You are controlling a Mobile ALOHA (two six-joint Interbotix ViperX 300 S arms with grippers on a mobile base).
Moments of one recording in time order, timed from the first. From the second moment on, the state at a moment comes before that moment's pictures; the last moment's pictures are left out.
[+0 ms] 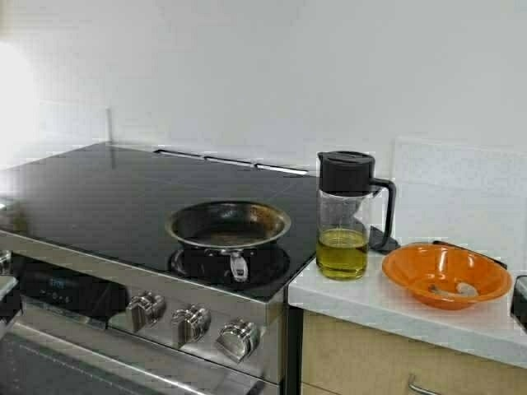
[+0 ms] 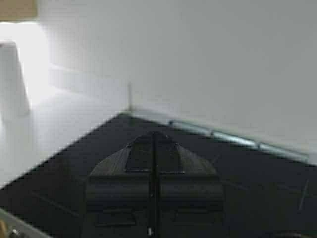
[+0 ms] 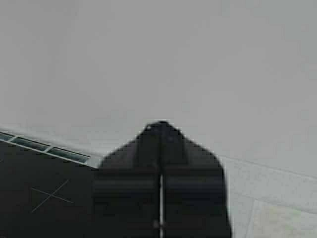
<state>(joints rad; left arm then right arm) 0.00 -0.96 1.17 0.00 -0.29 0.00 0.00 -0.96 1.17 0.00 -0.29 0.00</state>
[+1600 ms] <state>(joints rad) 0.01 -0.99 1.21 0.00 -0.28 -0.03 0.83 0.41 1.12 0.90 -1.05 0.06</state>
